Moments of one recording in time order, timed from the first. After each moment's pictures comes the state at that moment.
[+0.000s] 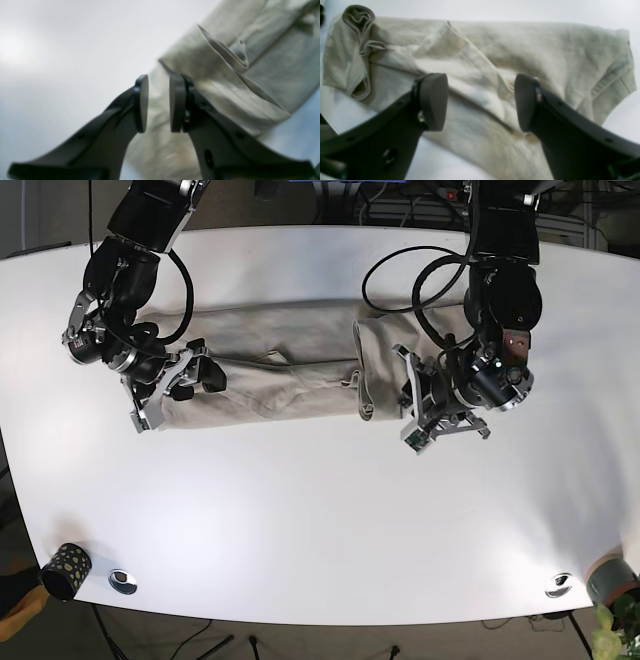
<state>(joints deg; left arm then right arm) -7.1 -3.9 3.4 97.3 -11.2 -36.5 66.1 3.4 6.3 29.6 92.1 37.6 39.9 -73.3</state>
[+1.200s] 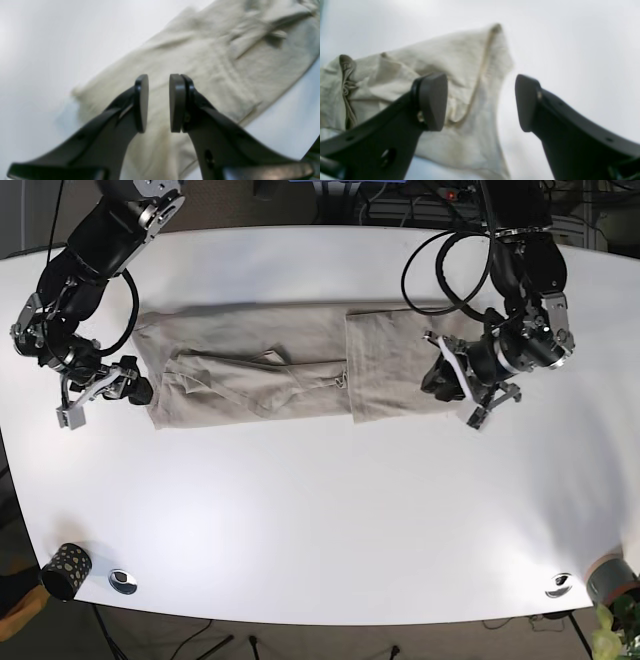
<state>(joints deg) 2.1 -4.4 -13.7 98.8 -25.4 -39.9 59.3 10.3 15.2 45.2 75.9 37.6 39.7 -73.7</state>
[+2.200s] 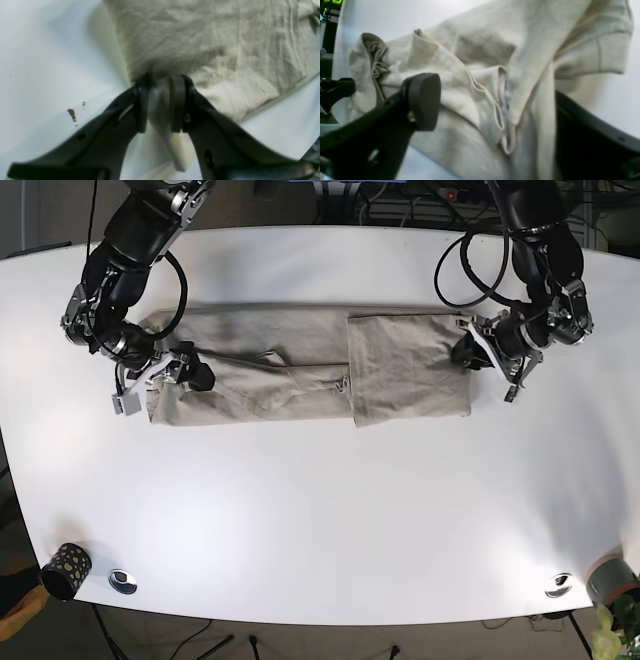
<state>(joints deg) 3.2 -7.2 -20.3 86.1 -27.9 -39.7 58.7 6.8 6.7 39.5 74.0 39.0 40.3 -69.7</state>
